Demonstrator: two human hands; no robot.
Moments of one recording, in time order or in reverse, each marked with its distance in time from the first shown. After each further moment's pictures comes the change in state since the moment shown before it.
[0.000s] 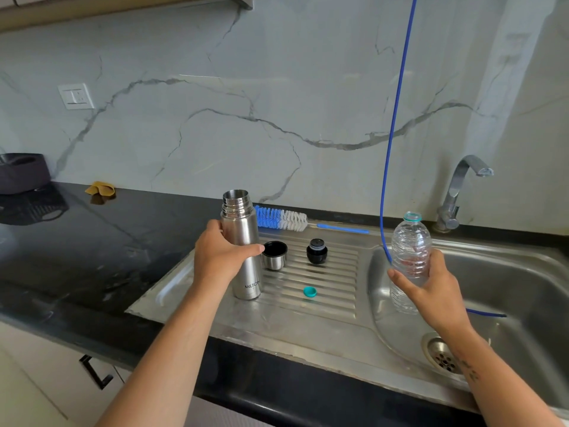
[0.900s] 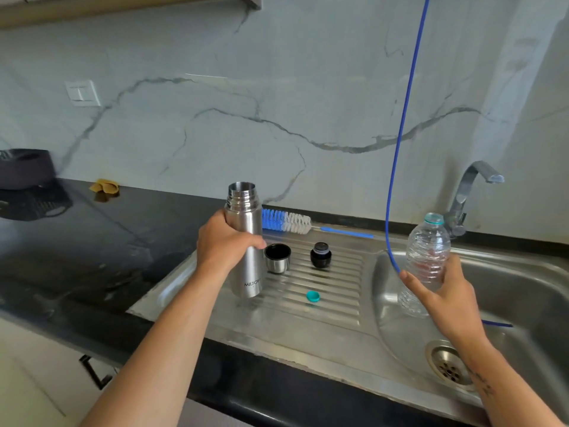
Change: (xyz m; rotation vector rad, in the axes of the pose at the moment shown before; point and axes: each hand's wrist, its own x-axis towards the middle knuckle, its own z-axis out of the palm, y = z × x) left_hand 0.022 0.014 -0.003 -0.034 -0.013 -0.028; right_hand -0.001 -0.011 -0.006 0.060 0.068 -0.012
